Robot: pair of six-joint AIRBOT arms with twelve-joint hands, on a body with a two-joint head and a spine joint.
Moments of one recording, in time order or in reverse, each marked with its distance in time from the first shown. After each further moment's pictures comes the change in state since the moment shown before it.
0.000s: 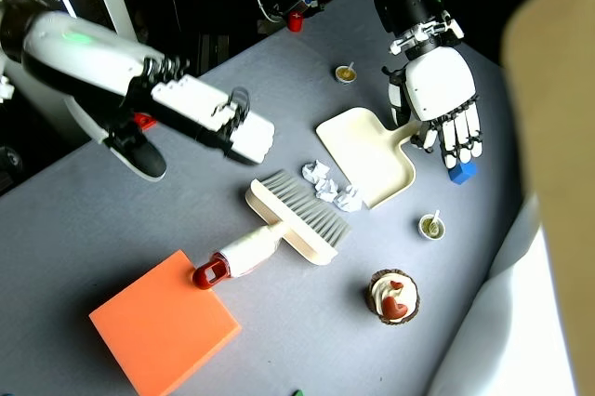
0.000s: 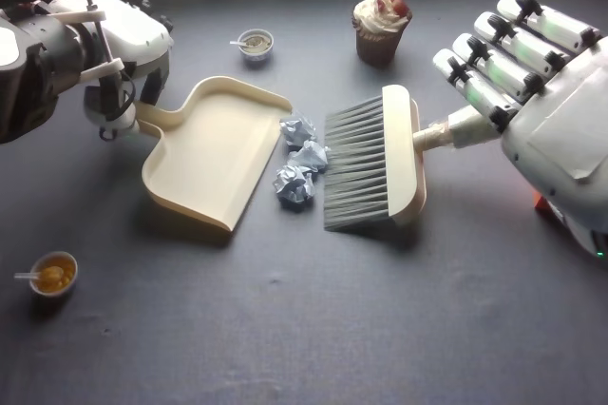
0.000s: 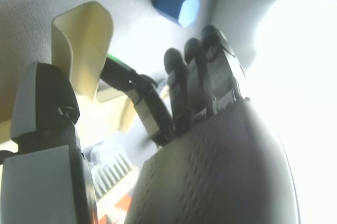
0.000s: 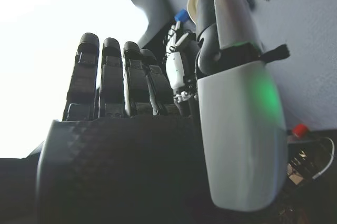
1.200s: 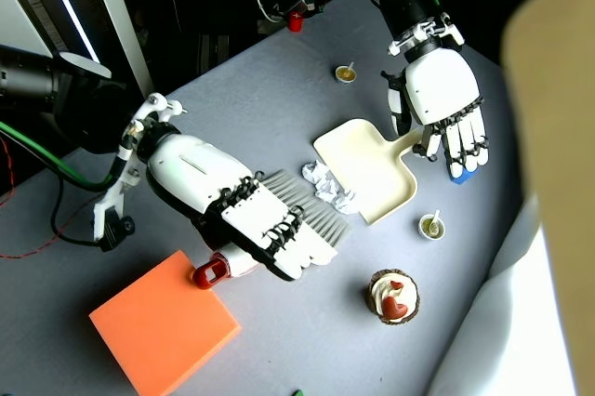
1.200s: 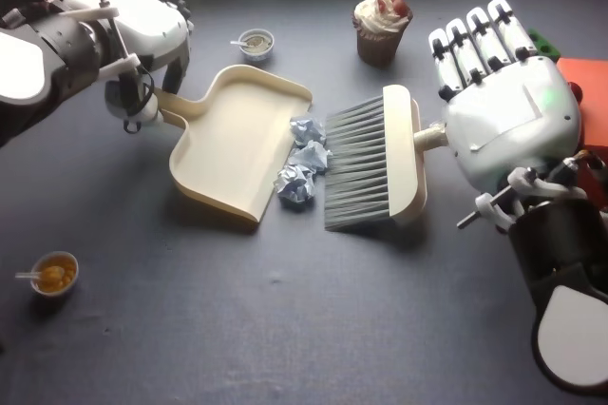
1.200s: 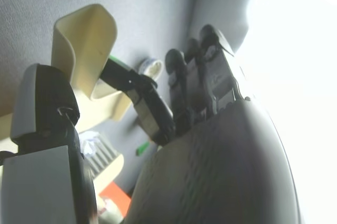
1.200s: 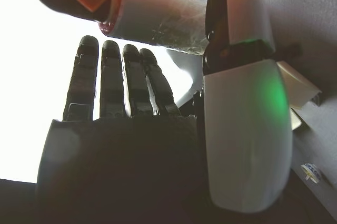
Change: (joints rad) left arm 0.020 -0.024 0.000 0.344 0.027 -0.393; right arm -0.049 -0.509 0.561 0.074 -0.286 0.089
